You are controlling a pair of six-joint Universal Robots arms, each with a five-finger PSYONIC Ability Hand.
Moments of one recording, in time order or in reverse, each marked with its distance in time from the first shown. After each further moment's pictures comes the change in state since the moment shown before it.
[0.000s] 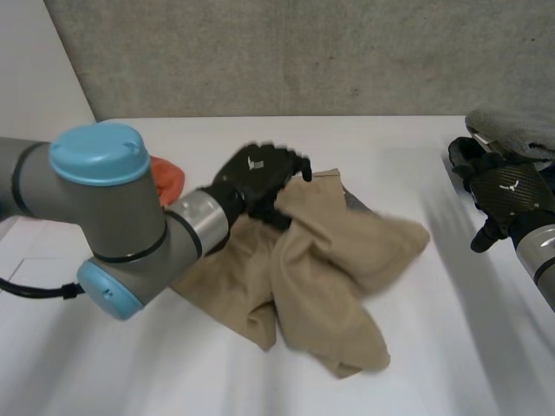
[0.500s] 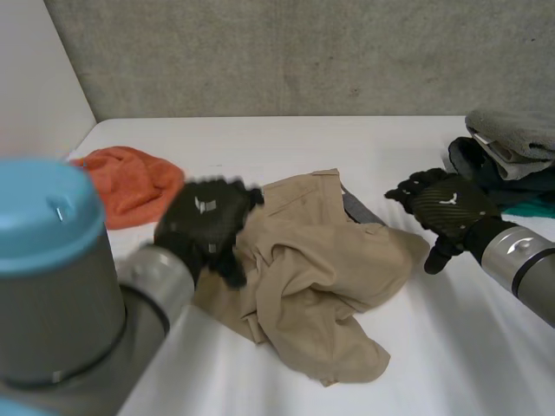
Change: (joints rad) left arm -0.161 0.353 -0.314 -0.168 -0.487 -0.033; right arm 0.102 0.007 -0.102 0.277 -0.205 -0.093; left_hand -0.170 -0.234 -0.252 -0.244 -0.240; right_hand 0.000 0.000 0.000 0.000 0.000
